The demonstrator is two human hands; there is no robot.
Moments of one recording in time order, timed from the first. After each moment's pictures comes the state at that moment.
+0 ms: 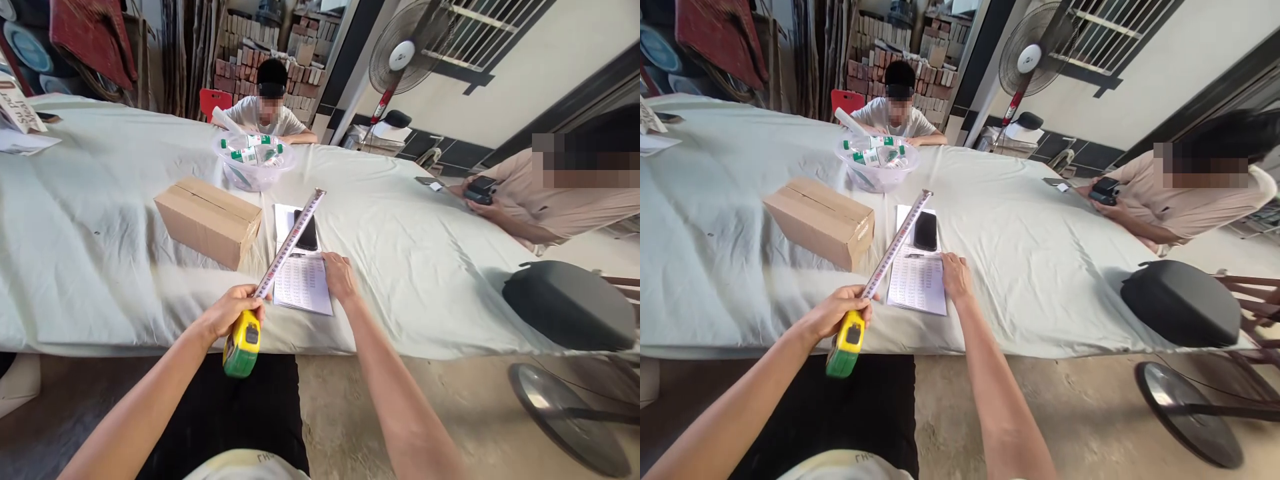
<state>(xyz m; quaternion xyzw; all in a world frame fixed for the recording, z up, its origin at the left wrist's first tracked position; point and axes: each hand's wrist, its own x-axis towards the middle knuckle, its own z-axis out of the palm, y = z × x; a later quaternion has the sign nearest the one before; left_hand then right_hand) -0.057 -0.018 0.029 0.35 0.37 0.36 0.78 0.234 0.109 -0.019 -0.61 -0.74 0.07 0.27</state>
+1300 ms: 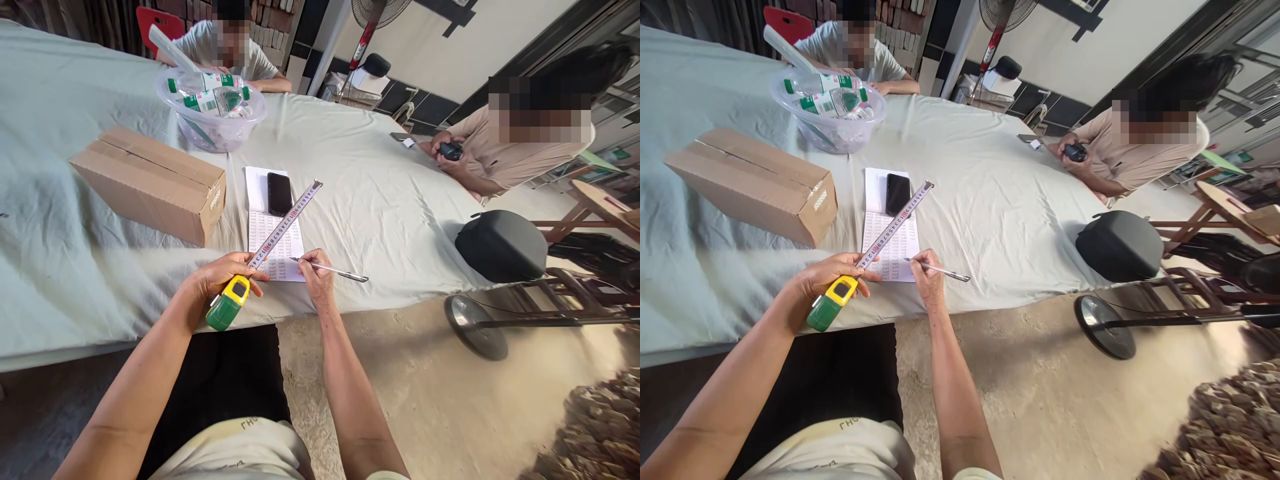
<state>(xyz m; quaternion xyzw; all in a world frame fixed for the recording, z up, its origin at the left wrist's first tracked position) -0.022 0.037 0.008 0.42 0.33 0.22 0.82 0.216 0.018 -0.031 -0.59 -0.59 0.26 0.48</state>
